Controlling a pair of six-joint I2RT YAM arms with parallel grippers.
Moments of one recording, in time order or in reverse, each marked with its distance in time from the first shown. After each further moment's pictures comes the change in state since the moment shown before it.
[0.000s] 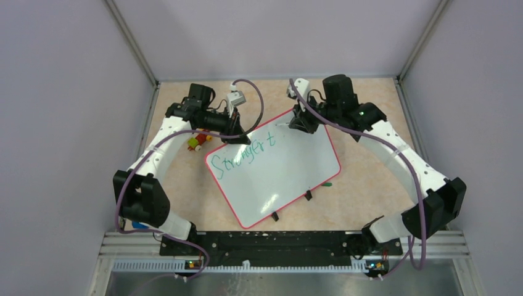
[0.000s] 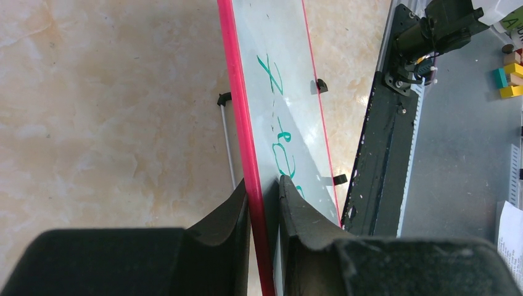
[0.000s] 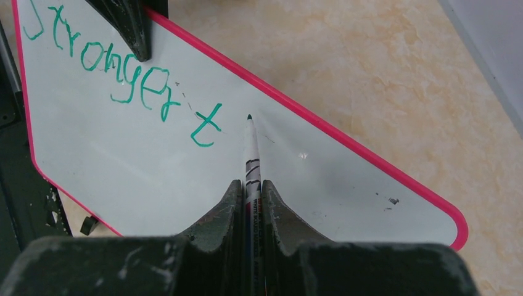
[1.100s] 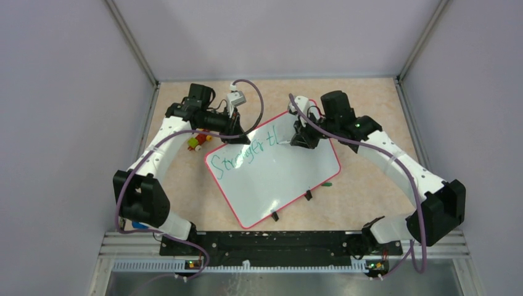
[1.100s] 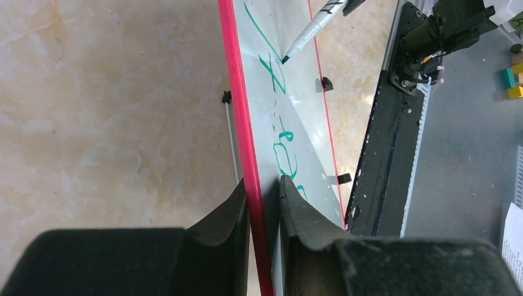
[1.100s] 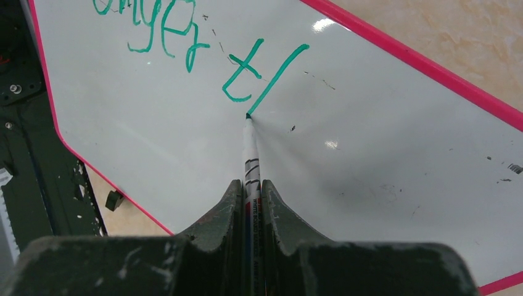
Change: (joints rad) left arm 0.000 -0.001 0.000 0.000 -0.018 0.000; right arm 0.002 -0.050 -0.209 0.063 -0.051 0.033
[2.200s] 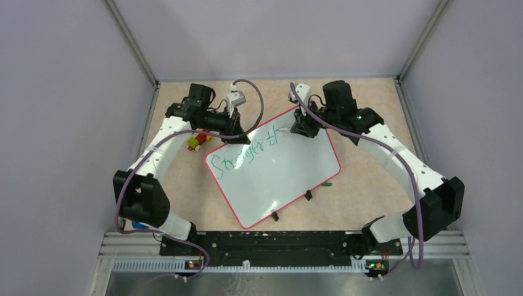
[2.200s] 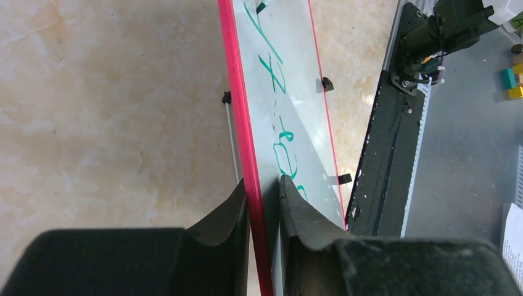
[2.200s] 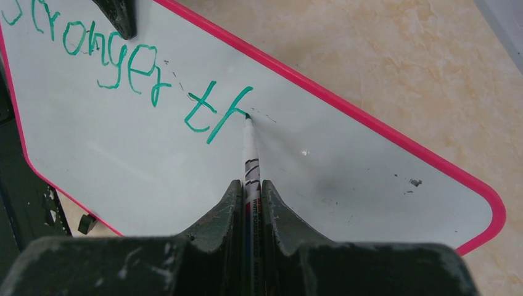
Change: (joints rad) left arm -0.001 0.000 0.000 0.001 -0.001 0.000; right arm -0.018 0.043 0.110 0.003 0.049 -0.008
